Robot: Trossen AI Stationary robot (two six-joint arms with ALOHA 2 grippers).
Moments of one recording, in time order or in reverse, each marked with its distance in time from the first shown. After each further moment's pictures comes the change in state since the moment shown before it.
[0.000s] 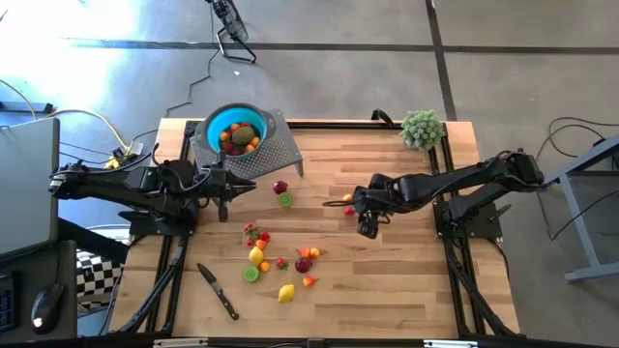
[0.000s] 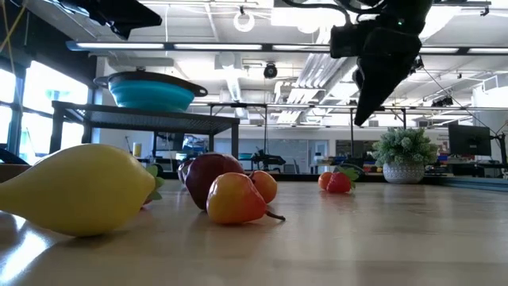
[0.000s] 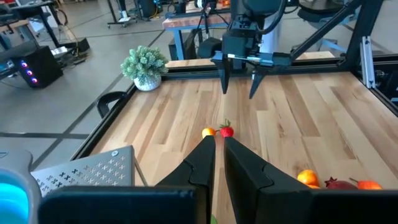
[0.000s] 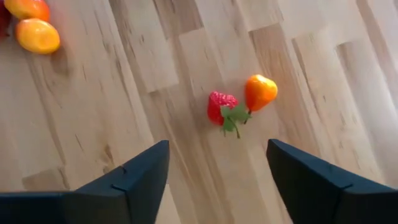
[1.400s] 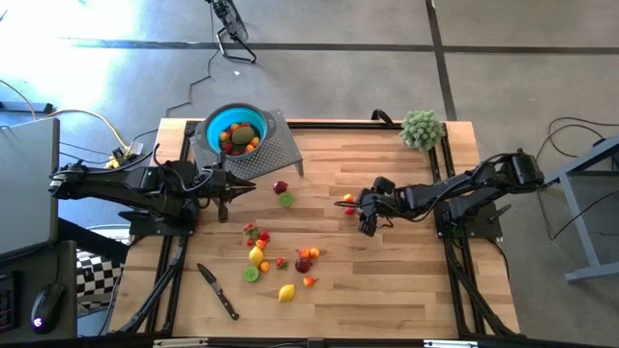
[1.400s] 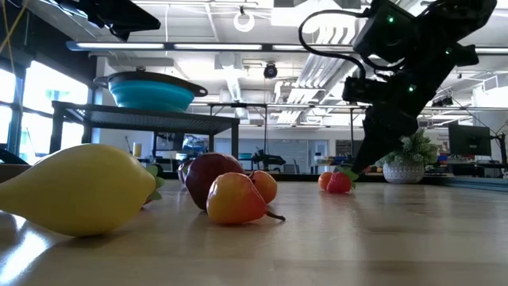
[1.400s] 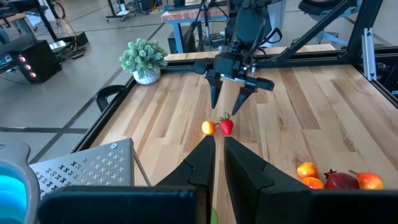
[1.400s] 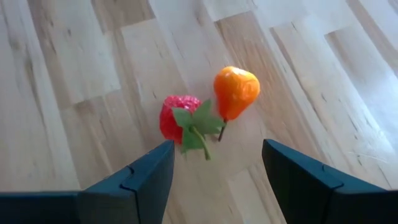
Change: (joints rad) left arm 0.000 0.000 0.000 -0.028 0.000 -0.004; right arm -0.036 0.001 -0.397 0.562 0.133 -0.024
